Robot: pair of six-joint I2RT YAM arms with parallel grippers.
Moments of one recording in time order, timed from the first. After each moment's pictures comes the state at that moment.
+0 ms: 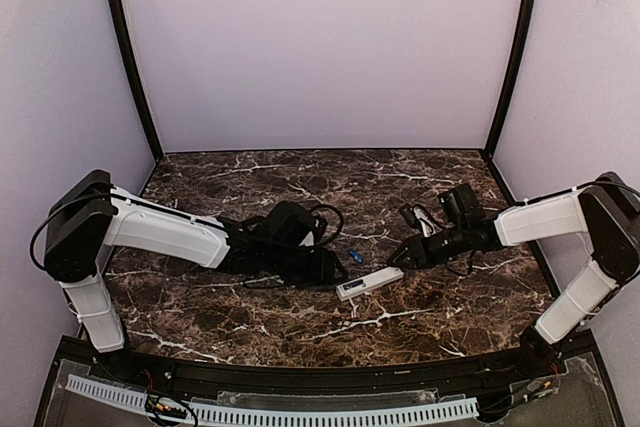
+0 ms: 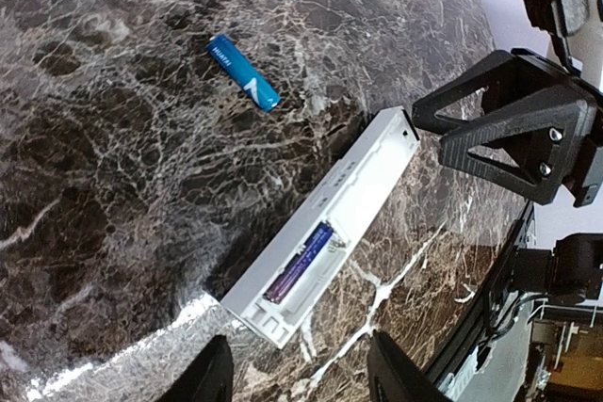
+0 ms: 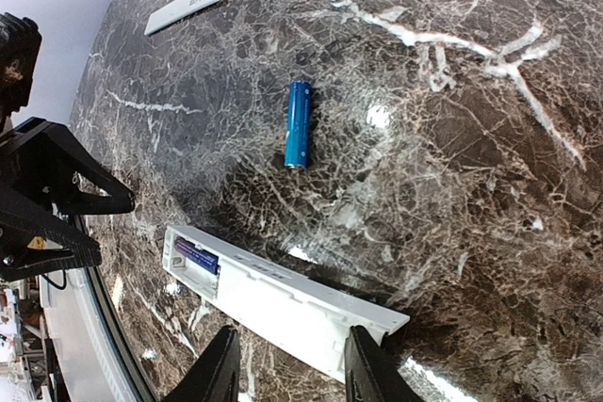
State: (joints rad) left arm -1.02 1.80 1.04 -0.03 0.16 -0.89; right arm 0.50 1.54 0.66 -0.03 -0.64 0.31
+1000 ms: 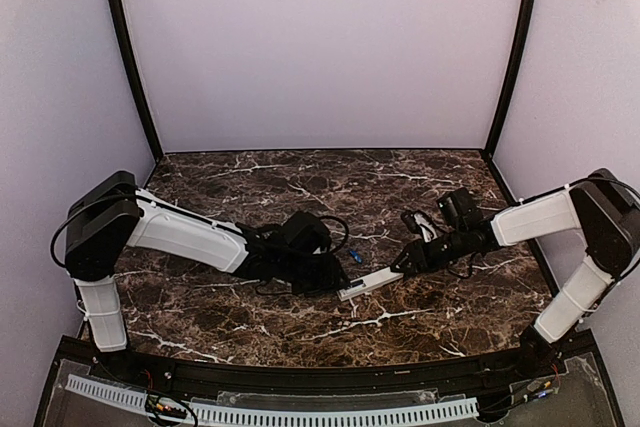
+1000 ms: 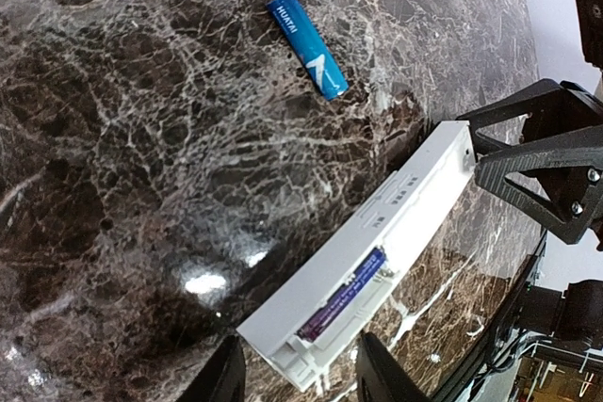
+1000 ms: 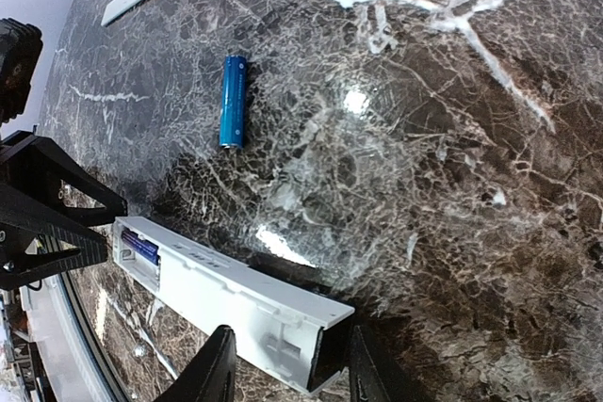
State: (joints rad) left arm -1.05 1.91 1.10 -0.05 0.12 -1.05; right arm 0.48 1.59 0.66 -0.06 -0.59 0.27
